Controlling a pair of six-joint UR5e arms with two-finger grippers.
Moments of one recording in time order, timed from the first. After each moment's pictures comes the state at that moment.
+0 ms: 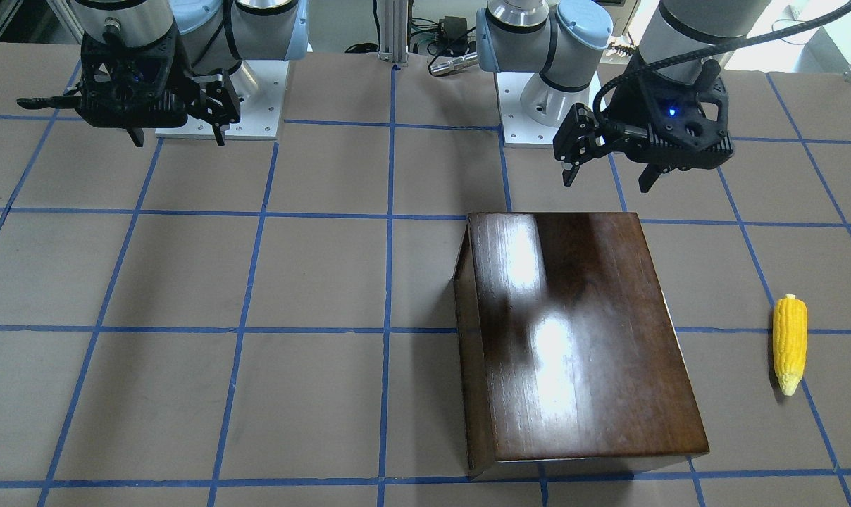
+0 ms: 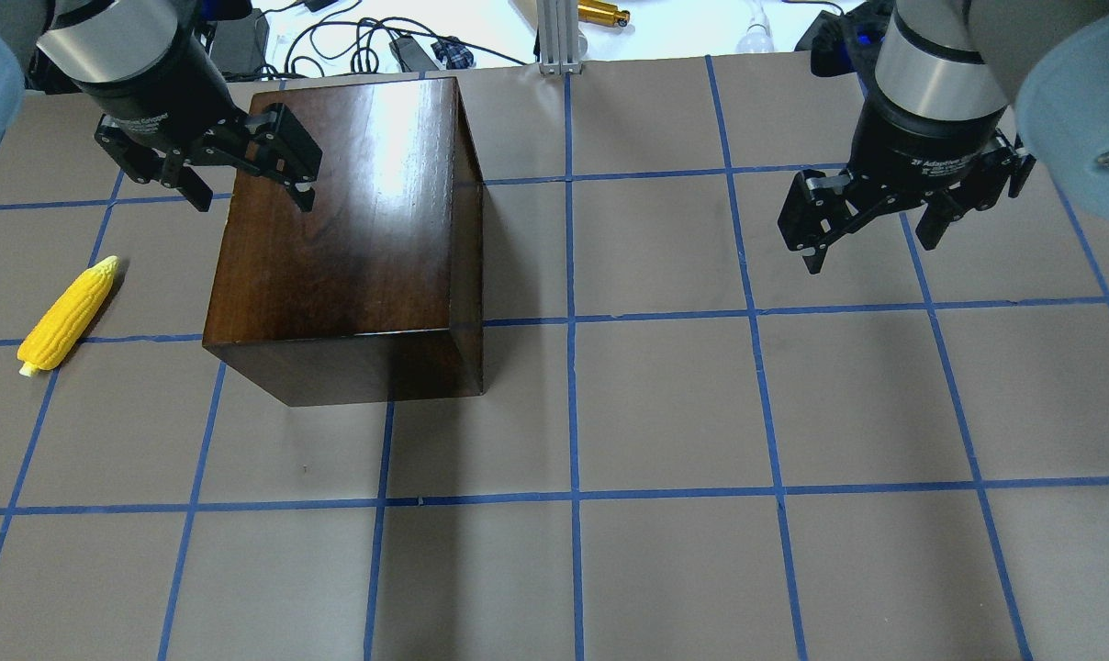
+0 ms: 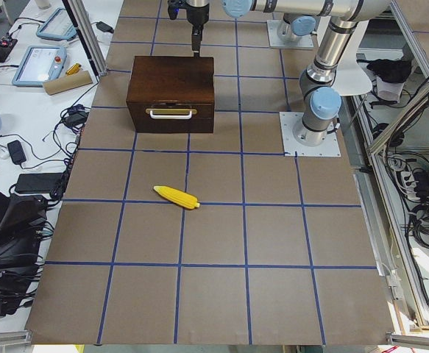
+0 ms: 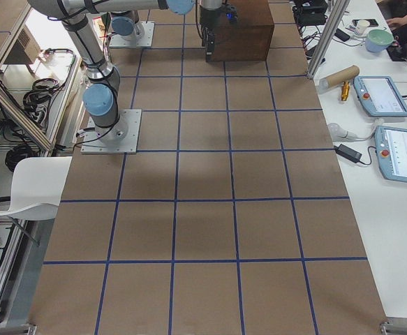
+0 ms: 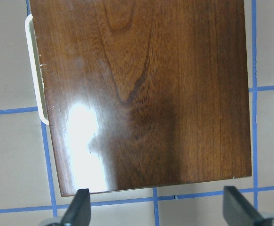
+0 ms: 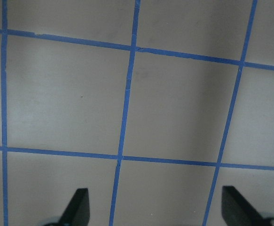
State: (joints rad) left arm -1.53 -1.58 -1.51 -1.61 1.56 0.10; right arm 1.61 -1.64 1.59 -1.46 -1.68 -0.08
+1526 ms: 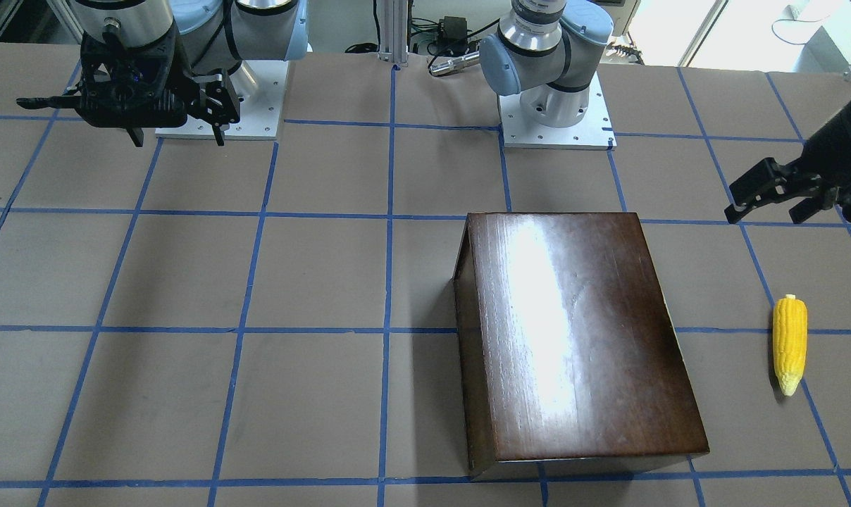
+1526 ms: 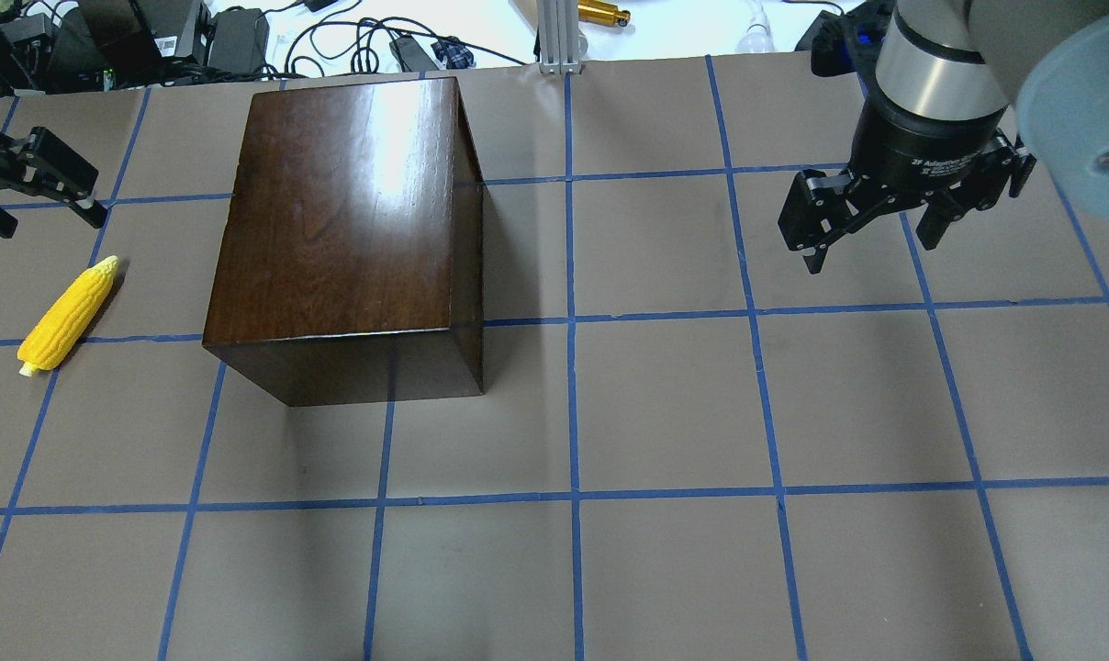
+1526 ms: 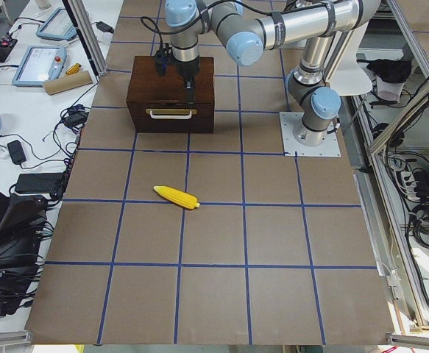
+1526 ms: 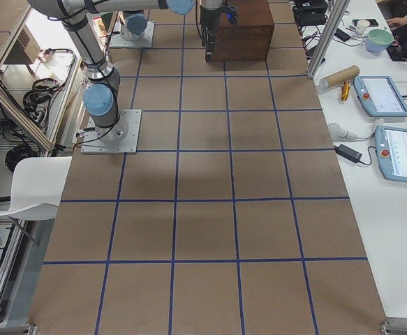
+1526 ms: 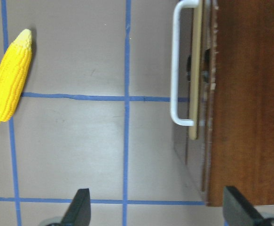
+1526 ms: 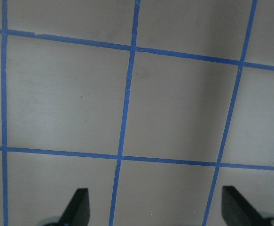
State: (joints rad) left arm -1.10 -1.68 -1.50 -1.60 1.55 0.45; right arm 1.61 -1.64 1.59 -1.46 -1.68 -0.08
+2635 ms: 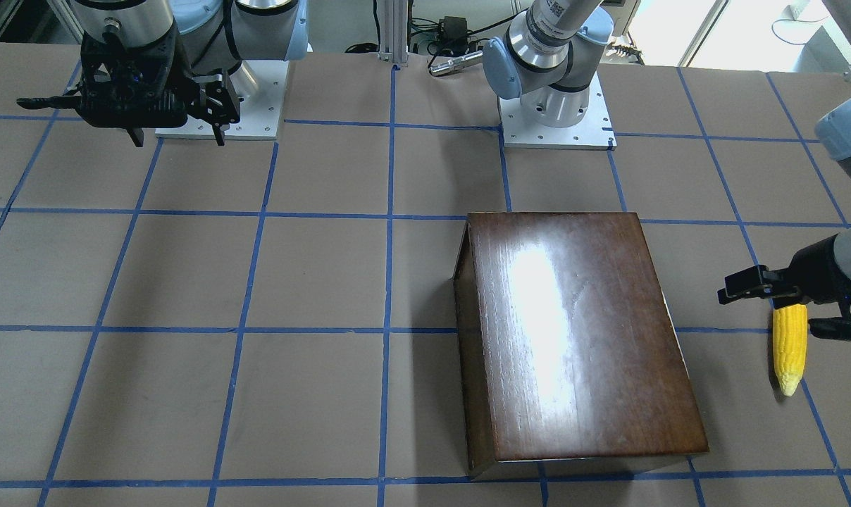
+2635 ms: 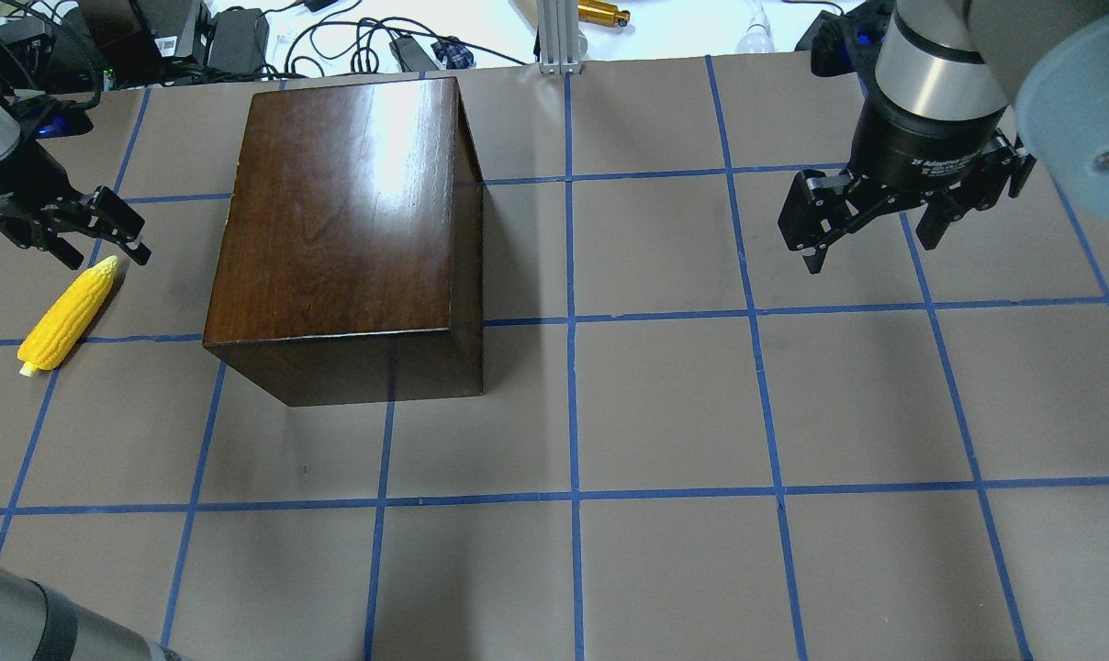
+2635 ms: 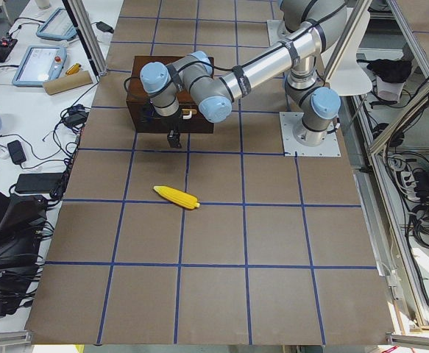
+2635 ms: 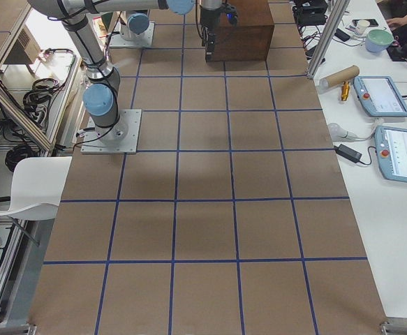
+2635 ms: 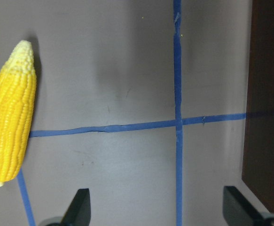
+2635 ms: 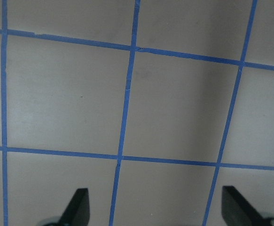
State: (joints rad) left arm -1.07 -1.94 -1.51 -1.45 1.50 0.55; right arm 1.61 -1.64 1.59 -1.46 -1.68 -0.08
